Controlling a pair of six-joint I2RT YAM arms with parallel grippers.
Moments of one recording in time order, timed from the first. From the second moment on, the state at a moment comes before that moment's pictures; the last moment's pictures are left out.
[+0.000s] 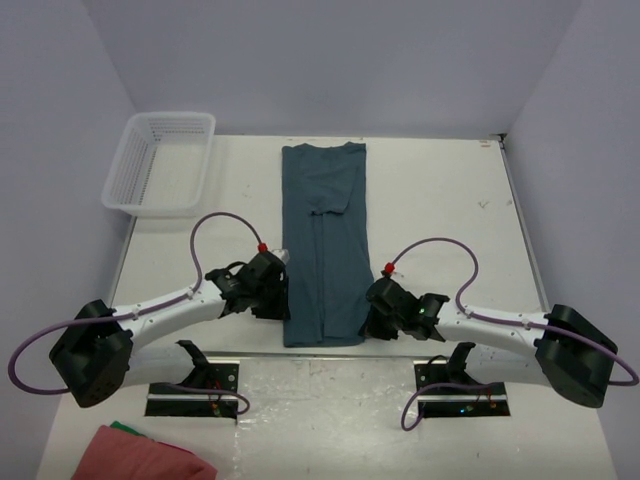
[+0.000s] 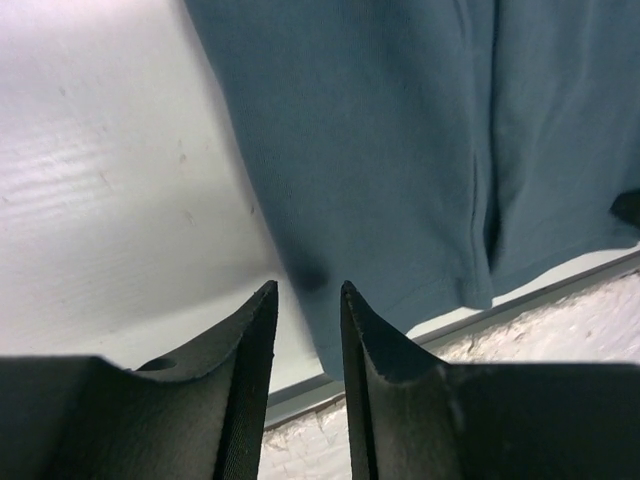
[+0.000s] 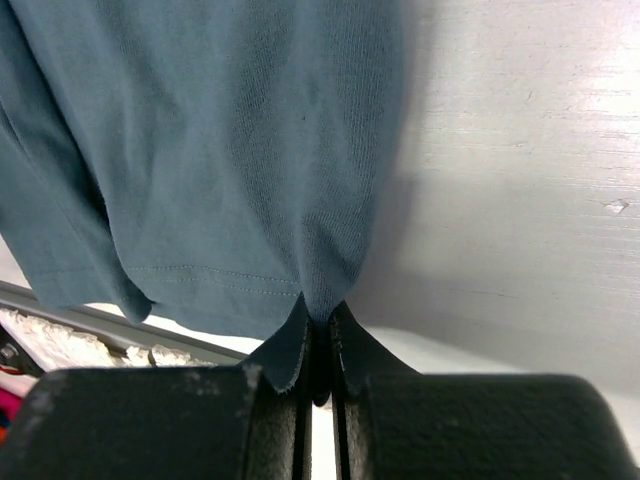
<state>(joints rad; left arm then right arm) -0.78 1.21 0.60 -0.48 0.05 -0.70 0.99 1.15 0.43 -0.34 0.07 1.19</state>
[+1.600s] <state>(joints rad) -1.16 1.05 0.54 -0.67 -0.02 -1.05 1.20 1.12 0.53 -0.62 0.17 1.23</state>
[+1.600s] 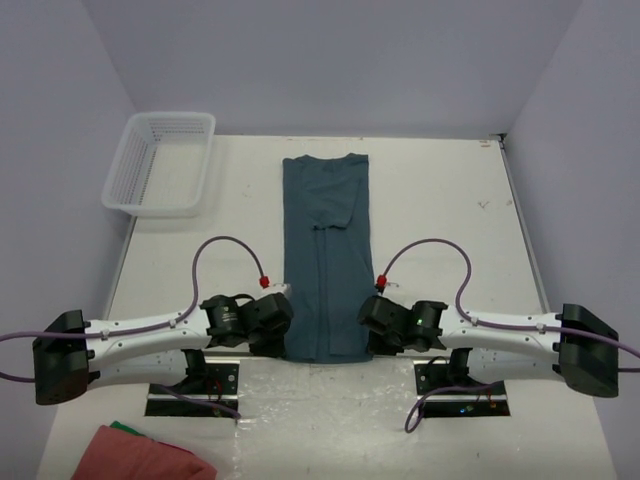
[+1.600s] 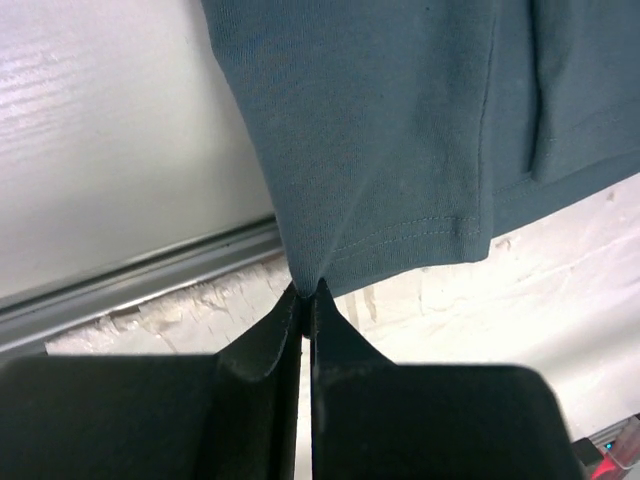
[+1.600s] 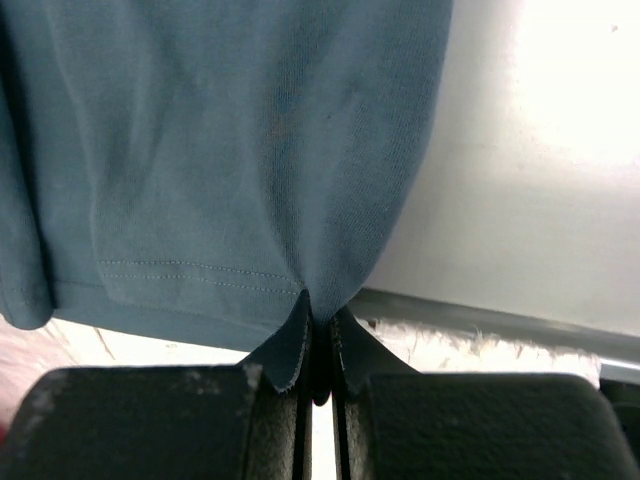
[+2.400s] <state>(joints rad) -0.65 1.41 1.14 -0.65 -0.09 -0.70 0.75 1.51 1.17 -0.78 0.26 0.75</state>
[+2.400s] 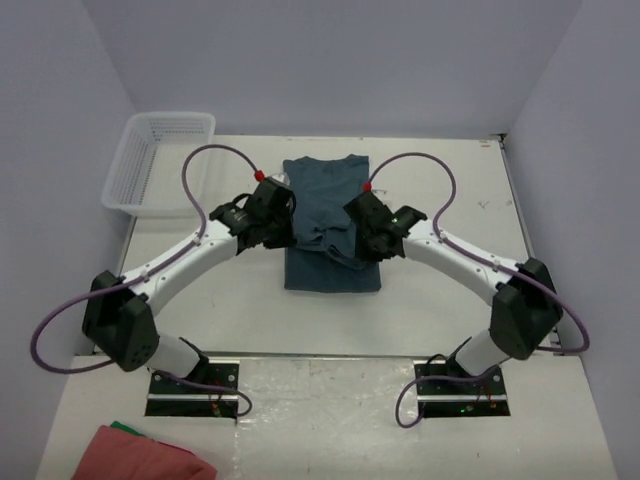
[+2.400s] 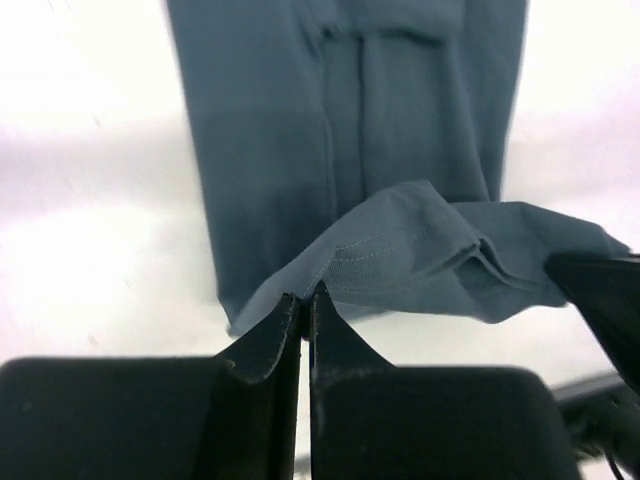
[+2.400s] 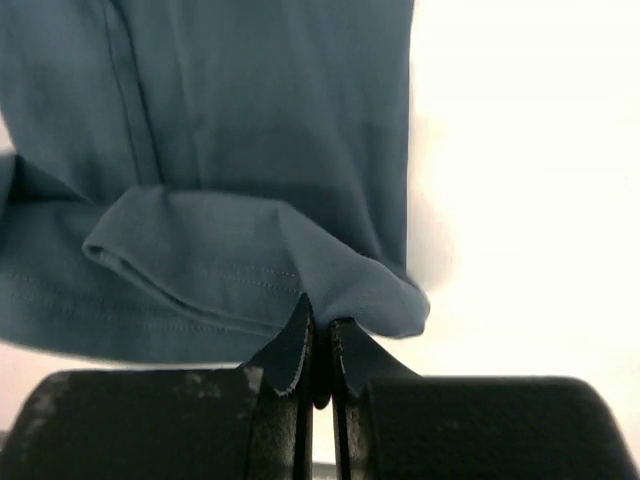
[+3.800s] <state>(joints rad) -0.54 1.72 1.36 -0.31 0.06 -0.42 0.40 1.80 1.51 -0.72 -0.03 0.34</state>
